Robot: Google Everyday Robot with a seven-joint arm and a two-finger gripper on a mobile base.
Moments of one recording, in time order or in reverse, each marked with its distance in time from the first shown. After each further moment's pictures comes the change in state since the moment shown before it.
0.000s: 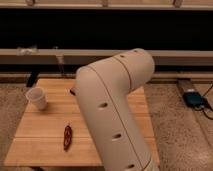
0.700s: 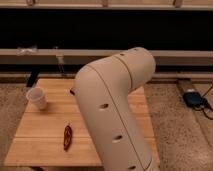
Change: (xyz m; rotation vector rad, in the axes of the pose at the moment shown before) arm 0.028 -0.015 0.012 0.048 0.050 0.019
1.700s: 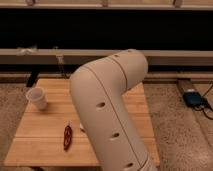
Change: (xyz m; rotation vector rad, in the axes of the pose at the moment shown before) arm 0.021 0.041 0.006 -0.012 0.053 -0.153
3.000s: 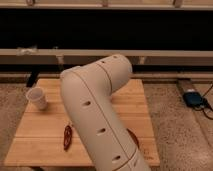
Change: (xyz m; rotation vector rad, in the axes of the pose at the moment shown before) arm -0.035 0.055 -0.003 -0.017 -0.022 -0.158
